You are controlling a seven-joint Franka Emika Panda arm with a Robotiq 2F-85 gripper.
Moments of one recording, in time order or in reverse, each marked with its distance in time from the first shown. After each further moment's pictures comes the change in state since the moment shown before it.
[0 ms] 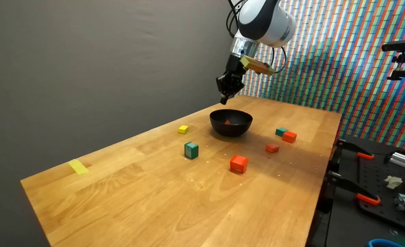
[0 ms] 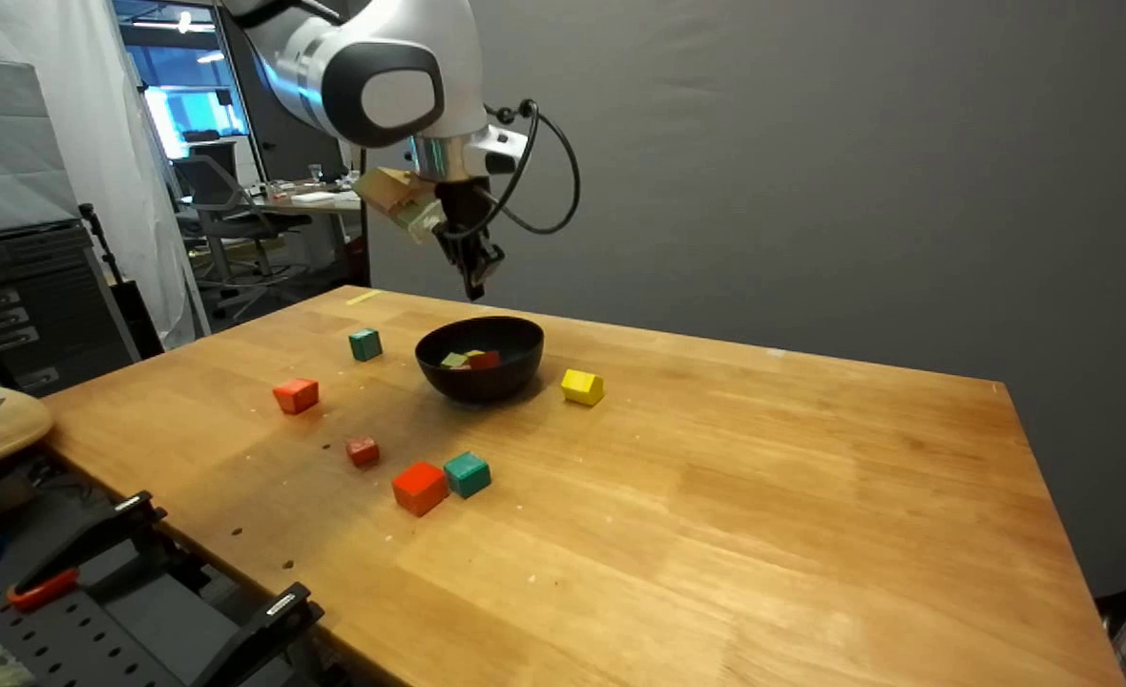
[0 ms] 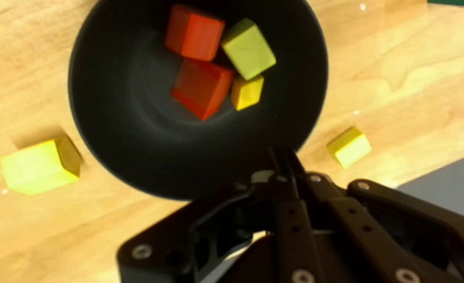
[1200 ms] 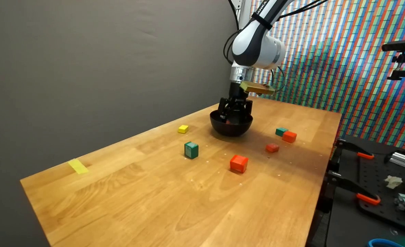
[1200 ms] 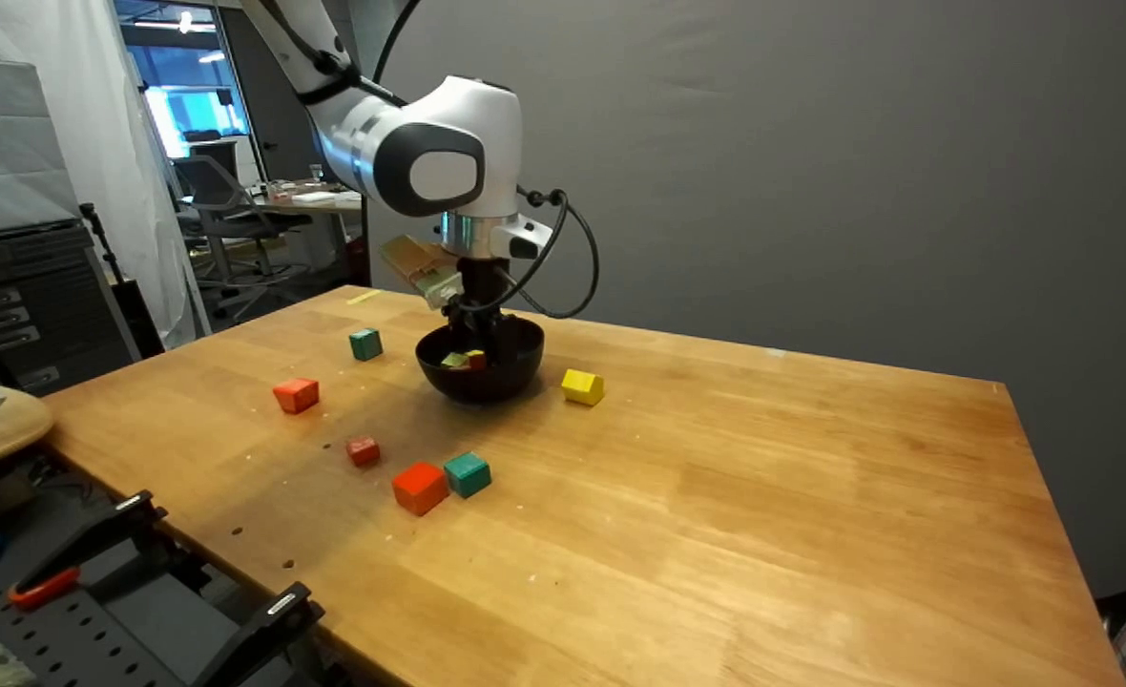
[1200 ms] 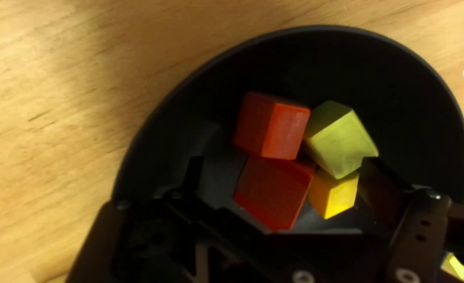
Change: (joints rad) arm 0.015 0.204 -0.063 0.098 -0.017 -0.140 0.028
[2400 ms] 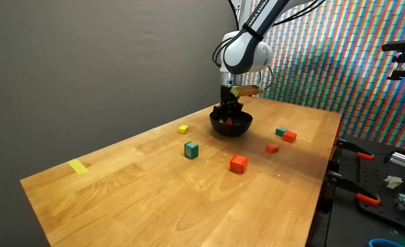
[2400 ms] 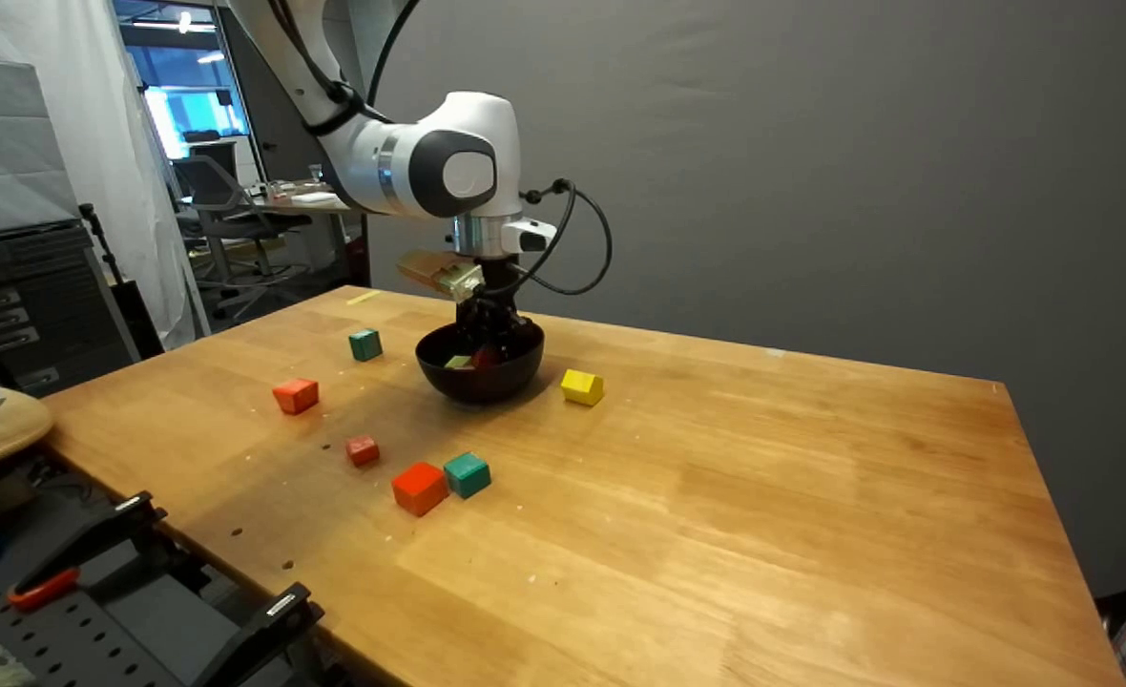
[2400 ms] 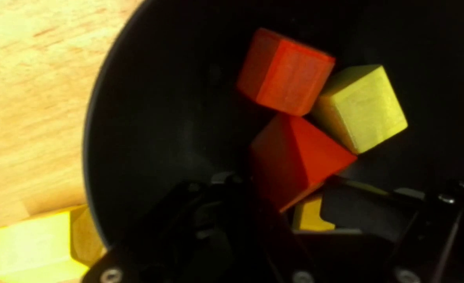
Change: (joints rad) arm 0.110 0.096 -0.097 0.145 -0.210 -0.061 0.126
